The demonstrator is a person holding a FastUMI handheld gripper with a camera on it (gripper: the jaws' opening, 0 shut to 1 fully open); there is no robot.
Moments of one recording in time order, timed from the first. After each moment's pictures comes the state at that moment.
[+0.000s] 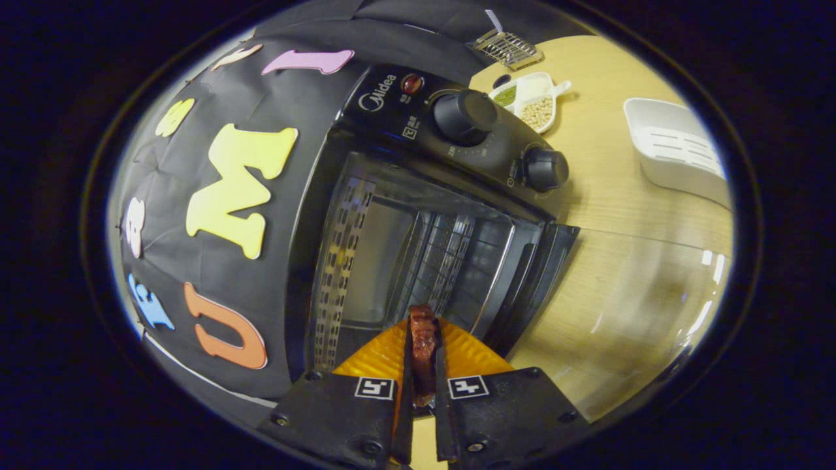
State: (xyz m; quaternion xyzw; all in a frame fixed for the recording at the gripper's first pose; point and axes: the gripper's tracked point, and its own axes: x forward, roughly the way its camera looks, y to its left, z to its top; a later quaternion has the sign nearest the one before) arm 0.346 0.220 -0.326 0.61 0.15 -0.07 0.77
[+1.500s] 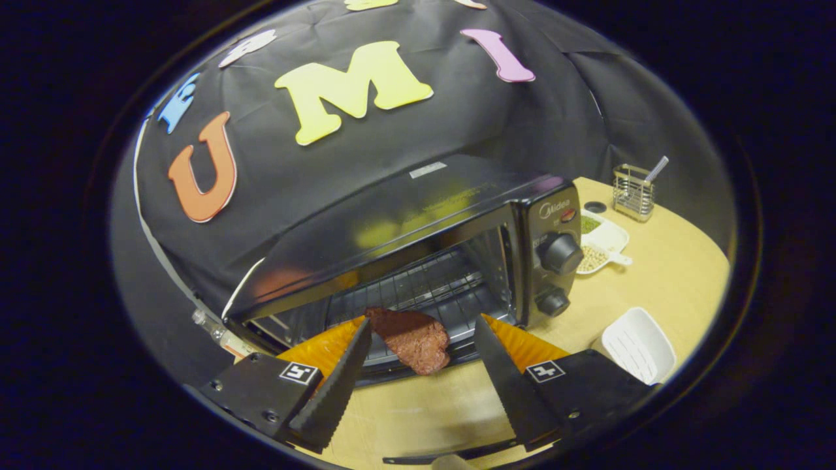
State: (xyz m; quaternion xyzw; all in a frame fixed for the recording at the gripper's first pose) arm 0.292 0.186 -0.292 0.20 0.20 -0.03 0.96
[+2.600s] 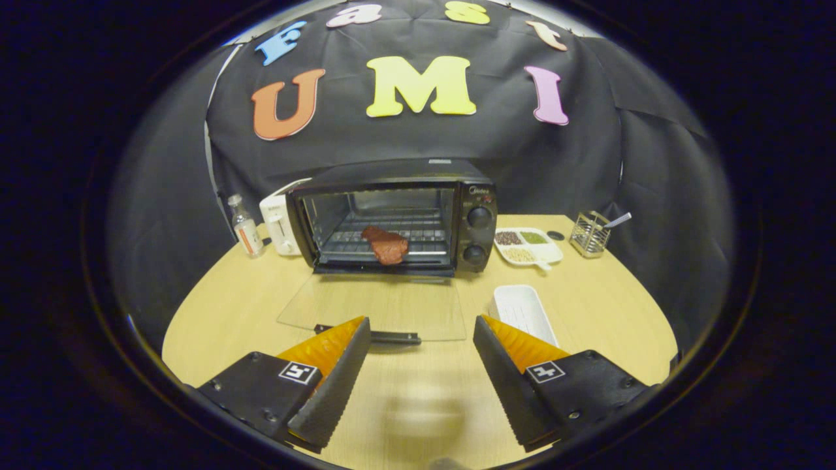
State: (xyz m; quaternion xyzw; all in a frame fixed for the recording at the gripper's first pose) arm 0.098 0.149 -0.345 0.02 0.24 0.02 0.97
